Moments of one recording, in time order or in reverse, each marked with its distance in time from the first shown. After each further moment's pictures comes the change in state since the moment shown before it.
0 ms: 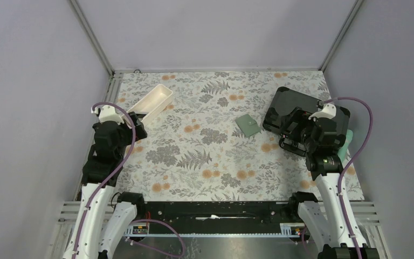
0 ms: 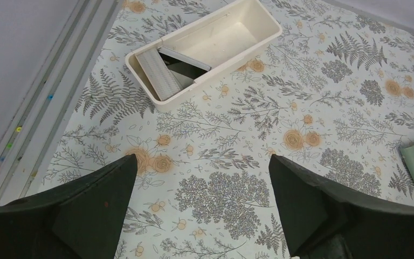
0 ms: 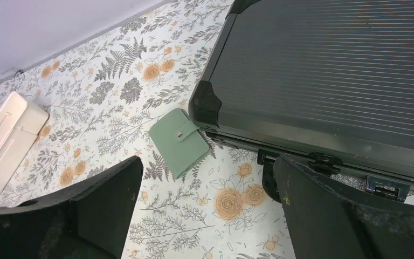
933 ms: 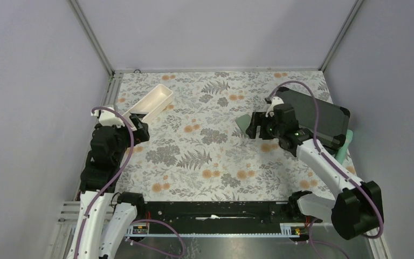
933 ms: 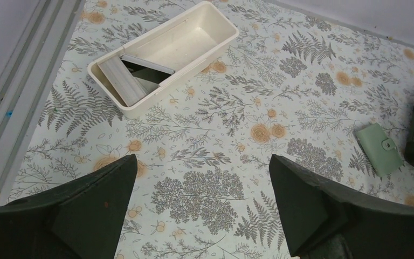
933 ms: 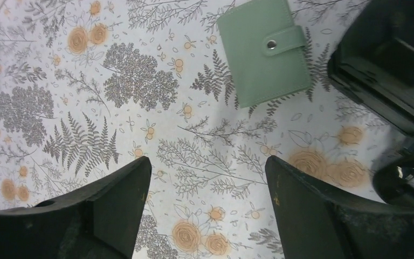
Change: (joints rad) left arm 0.000 -0.062 -0.014 0.019 0.136 -0.002; right arm 0.319 0.403 0.129 -0.072 -0.113 -0.071
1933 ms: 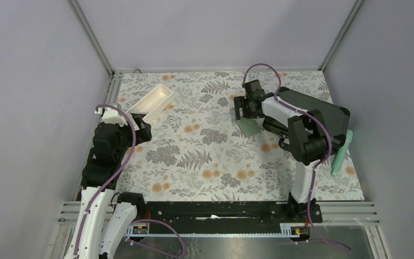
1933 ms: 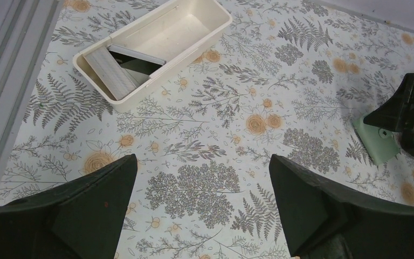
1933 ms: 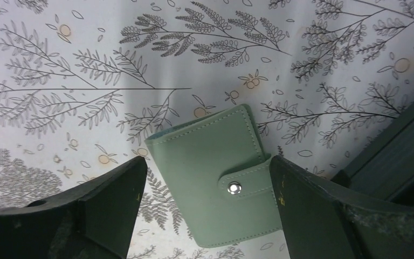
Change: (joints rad) left arm 0.000 0.028 -0.002 0.001 0.040 -0.002; right arm 0.065 0.845 0.605 -0.106 0.236 -0.124
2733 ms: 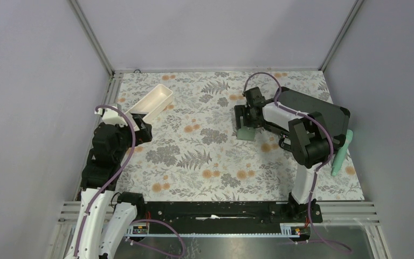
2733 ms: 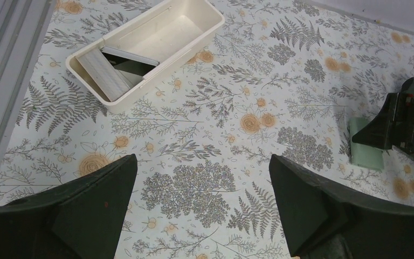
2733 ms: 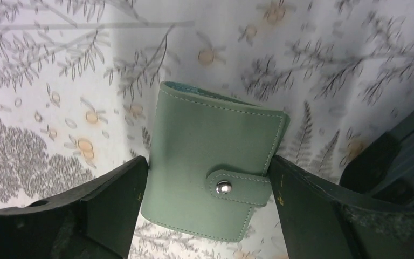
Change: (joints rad) left arm 0.000 -0.008 0.000 0.000 0.024 0.000; right arm -0.008 -0.021 -0.086 -0.011 -0.091 0.039
